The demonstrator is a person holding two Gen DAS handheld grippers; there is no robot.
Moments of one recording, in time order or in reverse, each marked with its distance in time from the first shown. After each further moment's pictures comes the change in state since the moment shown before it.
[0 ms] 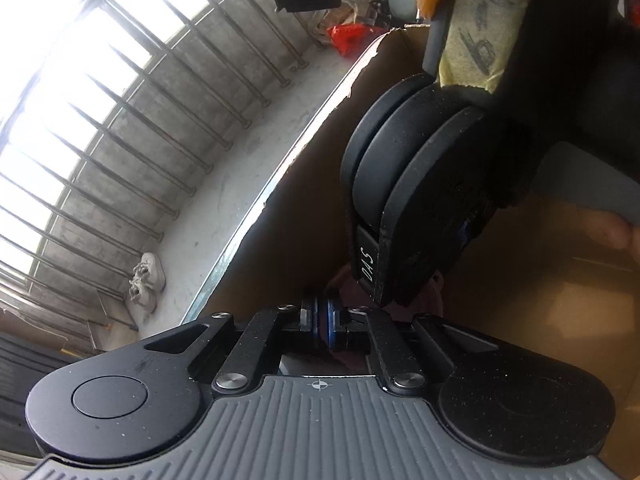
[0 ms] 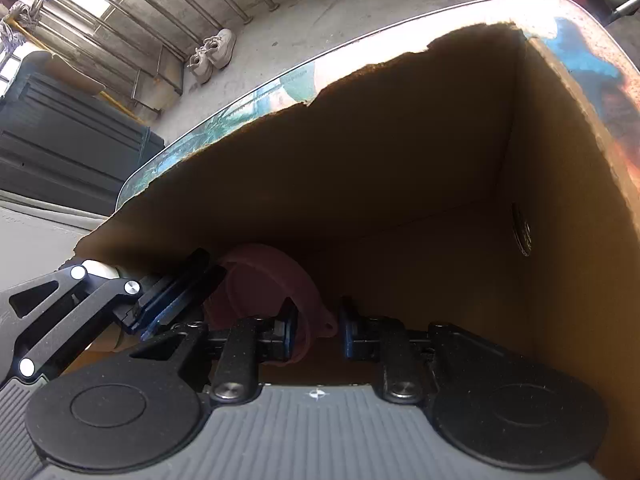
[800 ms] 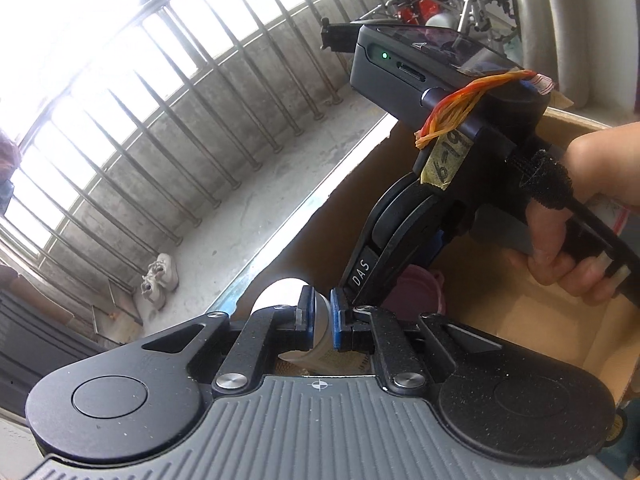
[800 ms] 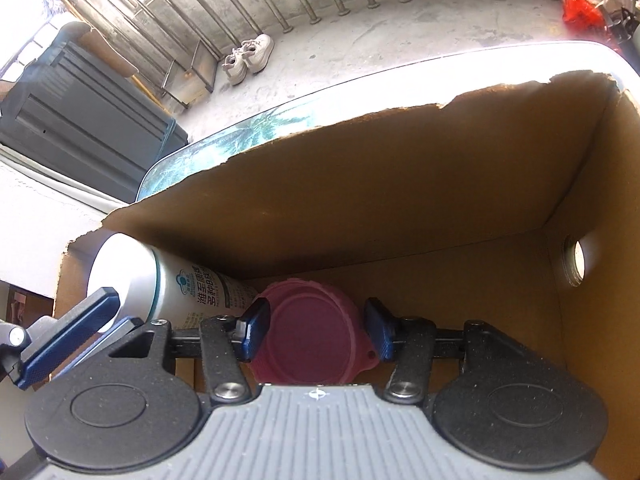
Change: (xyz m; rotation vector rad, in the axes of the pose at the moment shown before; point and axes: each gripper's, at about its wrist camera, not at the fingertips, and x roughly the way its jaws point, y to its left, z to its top) left arm -0.107 0.004 -0.036 -0.133 -0.126 0.034; right arm 0.004 0.035 -0.012 -0.173 -0.090 0.001
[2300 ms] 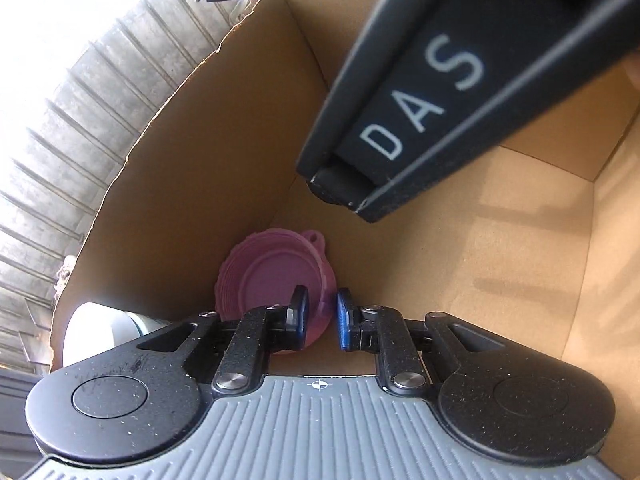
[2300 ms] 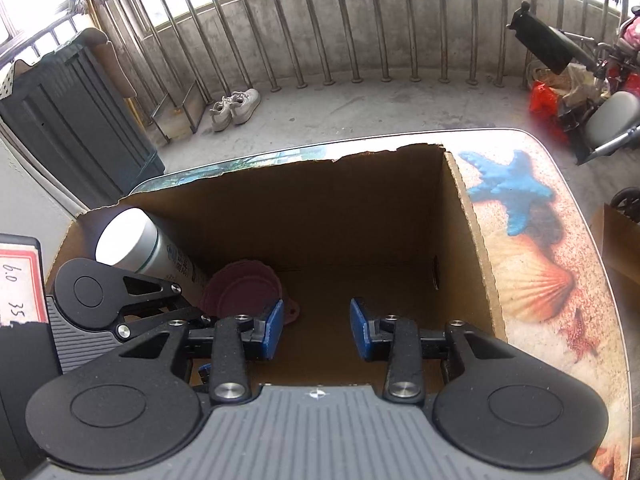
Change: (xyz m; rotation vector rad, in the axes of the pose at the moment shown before) left arm 0.147 -0.020 0.015 0.183 0.157 -0.300; right arm -0.075 -0.002 -0.031 -0.134 -0.174 -0.135
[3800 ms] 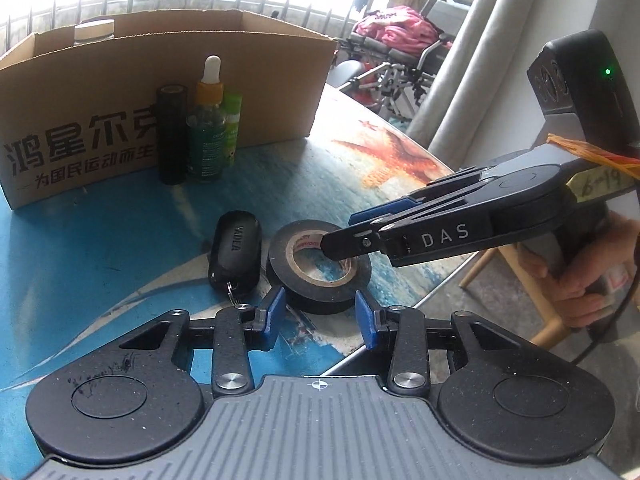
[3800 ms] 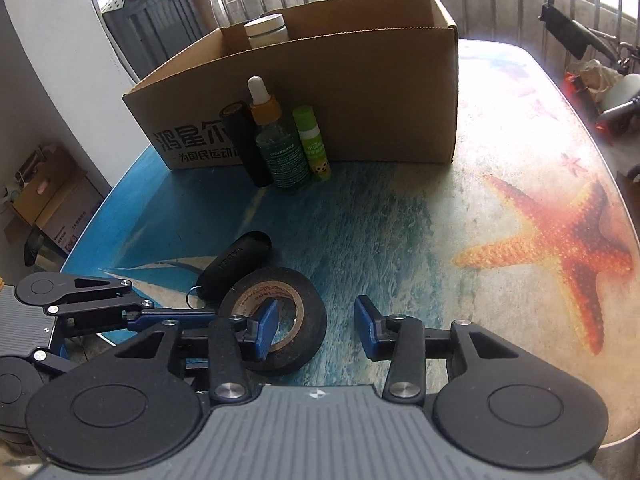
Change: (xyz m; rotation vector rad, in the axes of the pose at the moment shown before) left arm -0.132 -0.218 -0.158 -0.673 -0.385 -0.248; right arm -0.117 -0.019 -0.263 -0.239 -0.007 0.059
